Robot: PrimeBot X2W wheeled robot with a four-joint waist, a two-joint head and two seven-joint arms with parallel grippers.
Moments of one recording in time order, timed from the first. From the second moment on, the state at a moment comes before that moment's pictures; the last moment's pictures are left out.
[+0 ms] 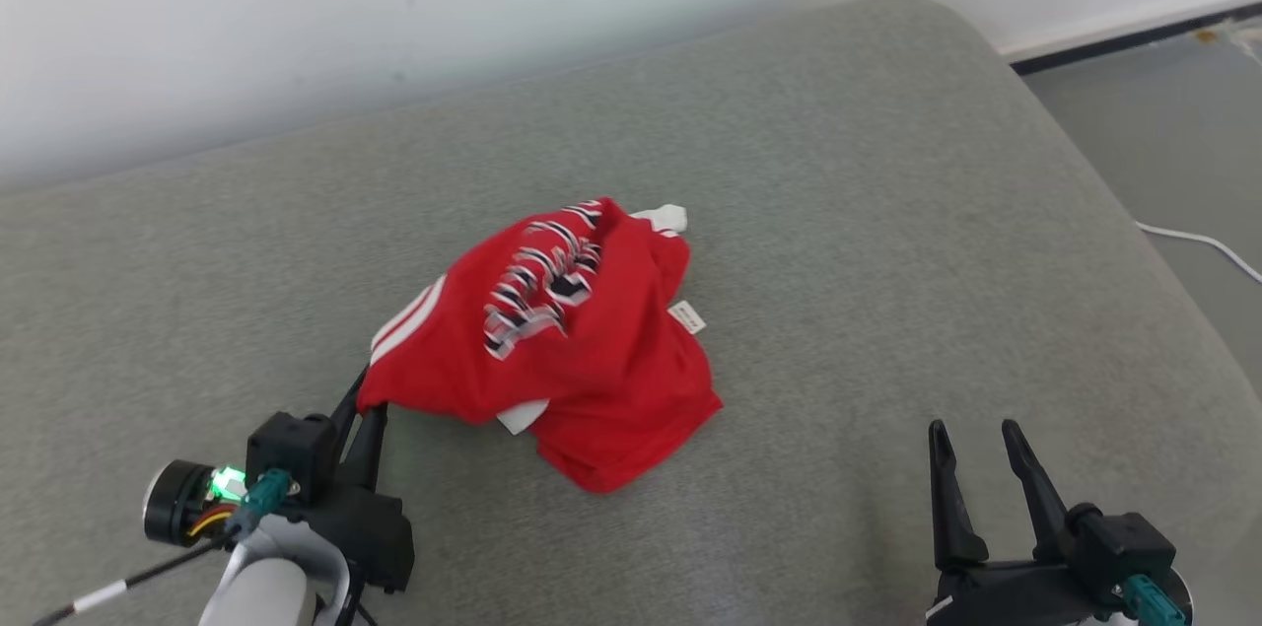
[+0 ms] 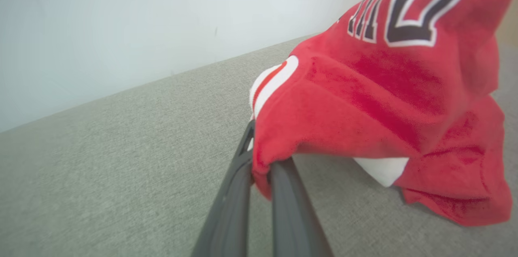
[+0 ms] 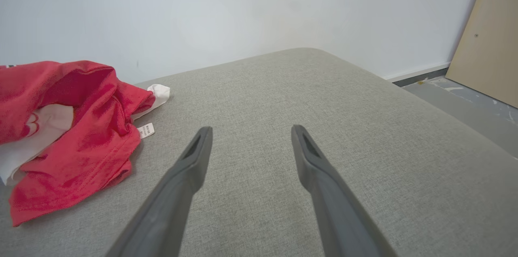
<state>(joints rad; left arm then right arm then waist) -0.44 0.25 -0.34 0.62 -0.30 -0.07 -0.26 -0.05 -0.05 -0.06 0.24 0.15 0.13 -0.26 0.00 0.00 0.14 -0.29</state>
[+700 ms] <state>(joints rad) -0.01 0.28 -0.35 0.33 -0.36 0.03 -0.19 -0.02 -0.05 -0.05 0.25 0.16 0.13 -0.26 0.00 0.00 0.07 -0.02</state>
